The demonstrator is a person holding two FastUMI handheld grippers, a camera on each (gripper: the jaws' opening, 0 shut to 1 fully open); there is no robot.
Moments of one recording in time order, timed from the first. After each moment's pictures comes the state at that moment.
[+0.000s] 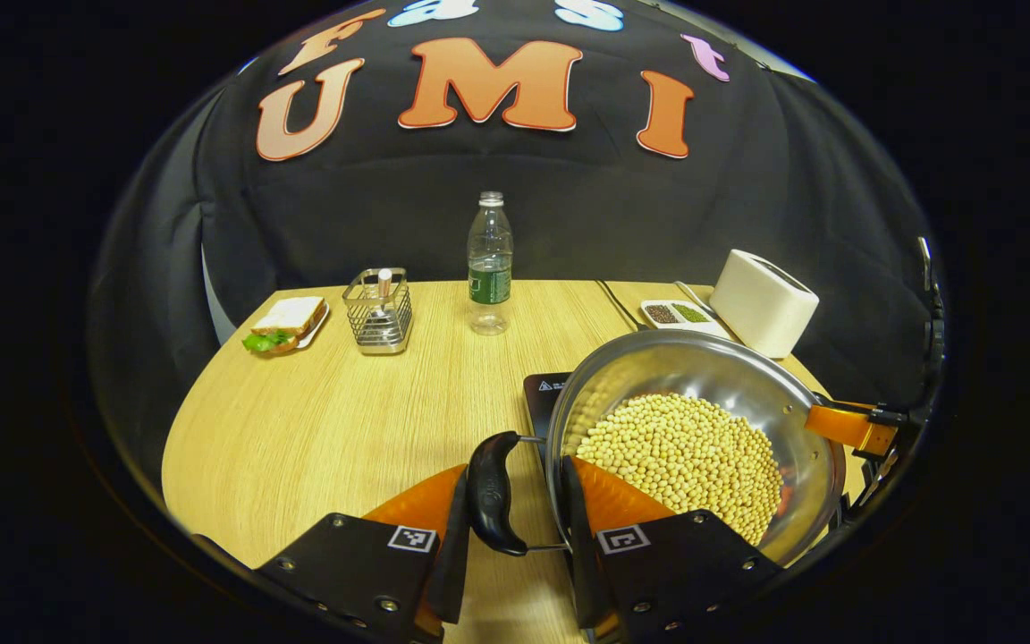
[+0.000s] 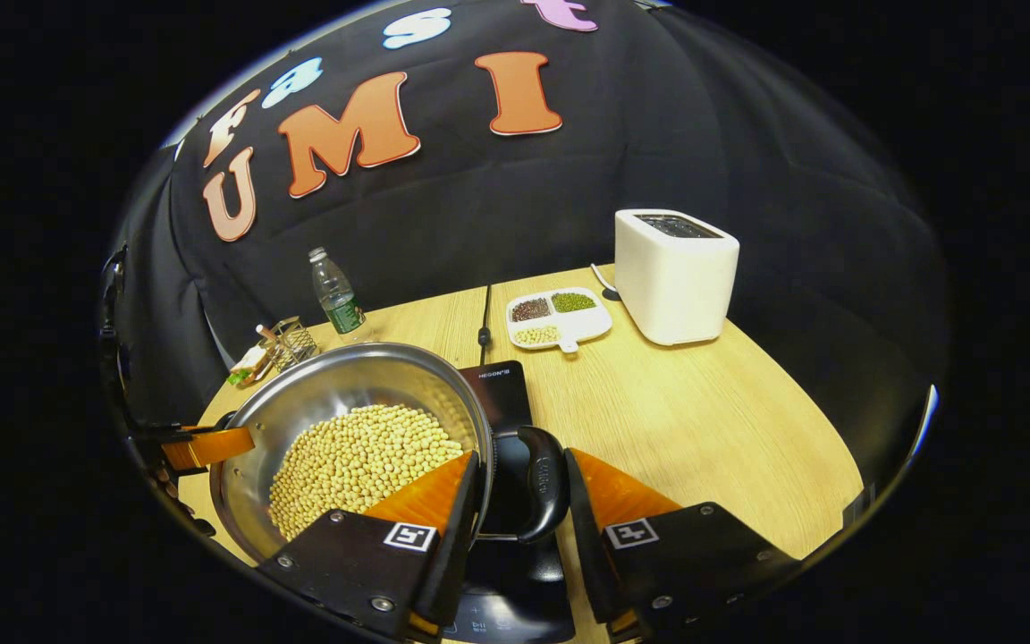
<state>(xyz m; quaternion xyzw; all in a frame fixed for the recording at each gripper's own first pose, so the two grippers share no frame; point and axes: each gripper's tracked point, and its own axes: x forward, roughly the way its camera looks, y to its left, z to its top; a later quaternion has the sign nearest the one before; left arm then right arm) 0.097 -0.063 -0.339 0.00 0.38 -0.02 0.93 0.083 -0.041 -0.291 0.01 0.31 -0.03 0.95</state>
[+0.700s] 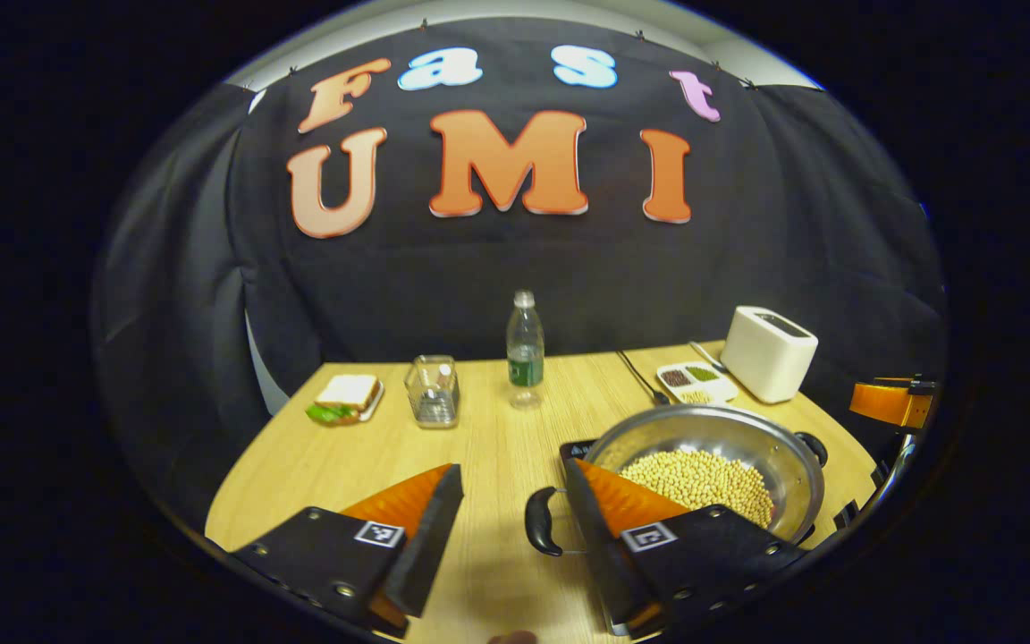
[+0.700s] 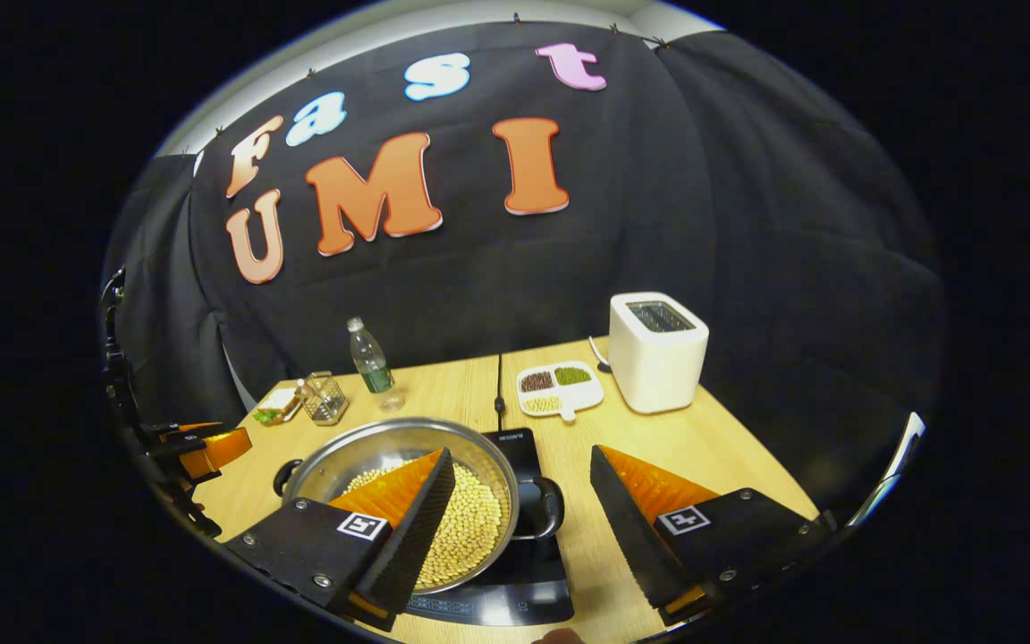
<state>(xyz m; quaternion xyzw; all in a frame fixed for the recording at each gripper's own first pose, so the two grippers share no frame) 0.088 -0.032 -0.185 0.07 0.22 0.03 0.97 0.044 -0.024 -0.139 -0.01 0.19 -0.03 0.98</state>
